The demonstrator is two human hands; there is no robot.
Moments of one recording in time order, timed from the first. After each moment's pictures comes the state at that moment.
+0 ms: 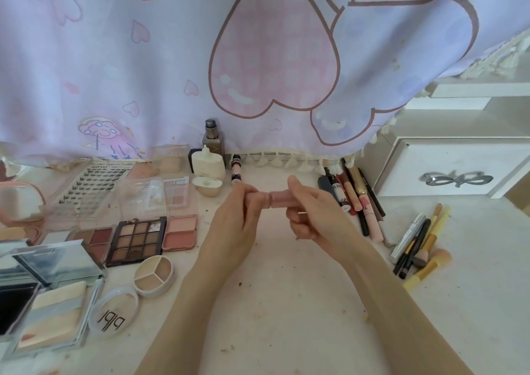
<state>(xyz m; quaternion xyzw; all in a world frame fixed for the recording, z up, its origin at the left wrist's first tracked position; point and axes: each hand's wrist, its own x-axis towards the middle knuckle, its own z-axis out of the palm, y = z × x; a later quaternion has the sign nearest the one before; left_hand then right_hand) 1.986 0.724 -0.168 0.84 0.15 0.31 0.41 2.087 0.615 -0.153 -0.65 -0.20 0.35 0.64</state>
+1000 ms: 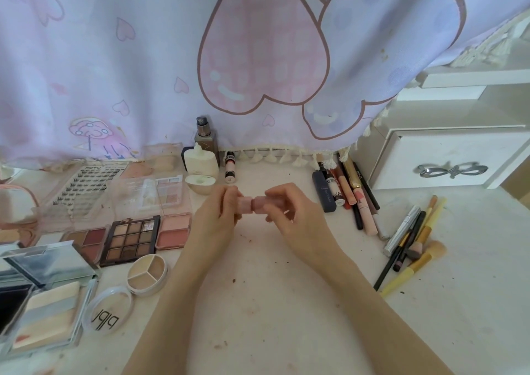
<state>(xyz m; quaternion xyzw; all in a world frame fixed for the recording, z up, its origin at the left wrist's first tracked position) 1.989 0.742 -0.178 0.81 0.23 0.26 0.47 2.067 0.616 -0.172 -0.75 -0.35 0.13 0.55</state>
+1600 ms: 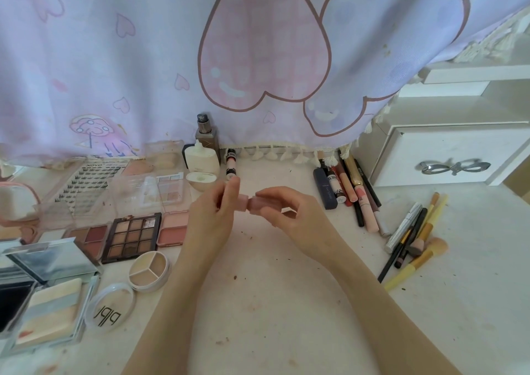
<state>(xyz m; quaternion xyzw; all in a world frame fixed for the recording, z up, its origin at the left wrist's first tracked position) 1.987 0.742 -0.175 0.80 0.26 0.32 0.44 2.072 0.615 -0.171 -0.73 -0.40 0.16 0.53</state>
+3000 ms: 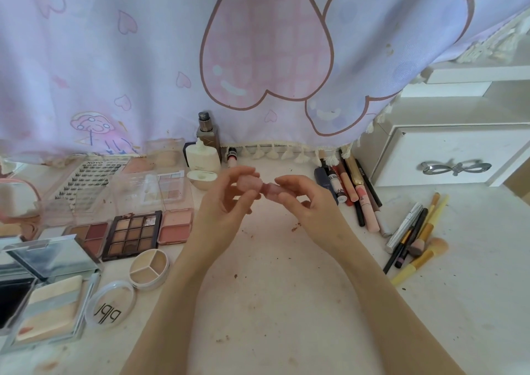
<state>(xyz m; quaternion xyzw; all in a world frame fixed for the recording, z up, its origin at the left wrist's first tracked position) 1.984 0.735 -0.168 0.76 0.12 0.30 0.56 2.081 0.608 -0.165 -0.73 -0.36 0.13 0.57</state>
